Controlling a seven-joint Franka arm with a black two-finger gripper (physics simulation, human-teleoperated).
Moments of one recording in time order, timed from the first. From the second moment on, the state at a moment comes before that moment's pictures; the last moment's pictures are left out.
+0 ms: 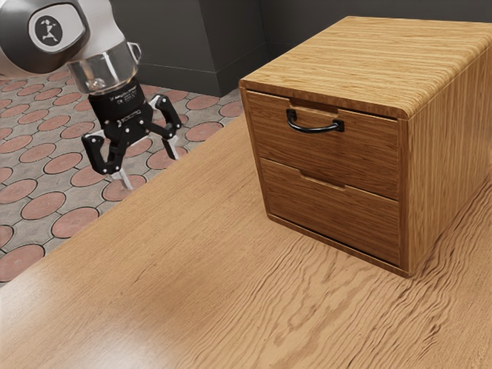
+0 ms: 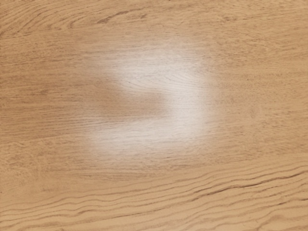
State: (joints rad) arm 0.25 -0.02 -0.08 -1.42 -0.10 1.42 -1.27
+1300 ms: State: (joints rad) arm 0.27 -0.10 -0.18 -1.36 -0.18 1.61 -1.43
